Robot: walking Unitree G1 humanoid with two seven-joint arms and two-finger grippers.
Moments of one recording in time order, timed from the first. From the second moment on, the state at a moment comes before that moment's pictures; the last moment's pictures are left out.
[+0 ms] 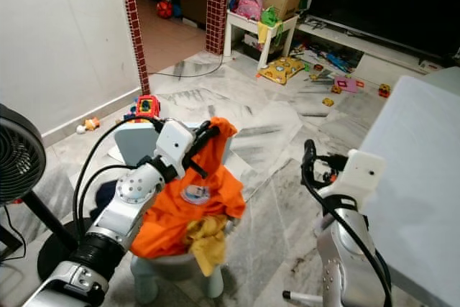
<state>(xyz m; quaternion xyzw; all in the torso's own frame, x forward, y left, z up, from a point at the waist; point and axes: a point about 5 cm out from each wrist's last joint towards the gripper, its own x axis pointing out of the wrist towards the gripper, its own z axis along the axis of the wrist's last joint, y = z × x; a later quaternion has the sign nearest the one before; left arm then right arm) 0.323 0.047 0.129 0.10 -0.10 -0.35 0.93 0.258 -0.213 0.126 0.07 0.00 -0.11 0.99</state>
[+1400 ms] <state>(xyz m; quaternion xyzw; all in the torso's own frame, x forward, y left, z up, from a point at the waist) 0.323 0.051 0.124 0.09 -0.08 -0.34 0.93 0.254 -0.211 0.114 0.04 0.01 -0.12 0.99</state>
